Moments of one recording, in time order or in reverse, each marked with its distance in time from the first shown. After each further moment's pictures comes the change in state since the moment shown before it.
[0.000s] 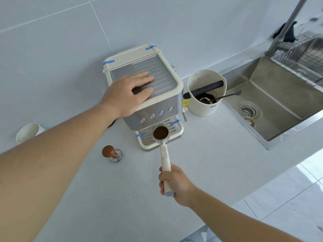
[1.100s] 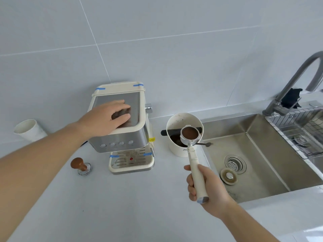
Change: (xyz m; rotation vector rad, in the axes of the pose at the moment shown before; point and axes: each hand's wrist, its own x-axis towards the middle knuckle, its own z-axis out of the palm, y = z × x) left_hand 0.014 0.063 0.005 0.140 -0.040 -0.264; right_hand -0.062 -0.177 -0.191 0.030 -0.091 -0.083
